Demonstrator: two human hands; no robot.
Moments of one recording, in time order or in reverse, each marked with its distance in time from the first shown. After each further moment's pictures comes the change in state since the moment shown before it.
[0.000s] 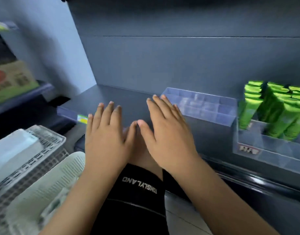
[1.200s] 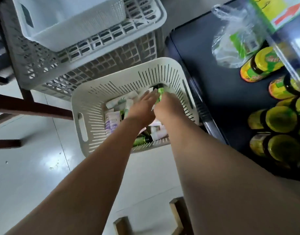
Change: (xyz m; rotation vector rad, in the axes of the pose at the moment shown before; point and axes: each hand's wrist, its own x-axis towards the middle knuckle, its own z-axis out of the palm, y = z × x) left_hand -0.170 -0.394 0.305 -0.175 -0.882 -0.699; right_hand 0.024 -0.172 0.534 0.131 -1.142 0.217
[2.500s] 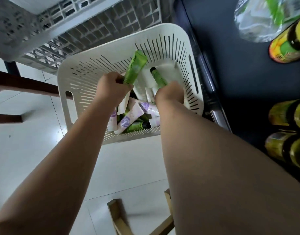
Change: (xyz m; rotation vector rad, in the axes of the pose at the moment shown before) left_hand -0.032 -0.022 -0.047 -0.395 0.241 -0.628; right_hand 0.035 0.024 0.040 0.418 -0.042 0.310
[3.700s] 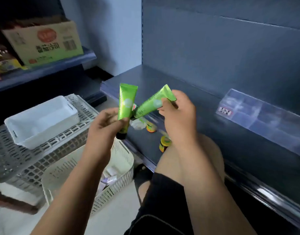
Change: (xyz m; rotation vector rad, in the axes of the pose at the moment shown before) left_hand -0.288 0.145 -0.140 -1.038 -0.419 0.830; right_hand -0.340 0.007 -0.278 0.698 0.741 -0.850
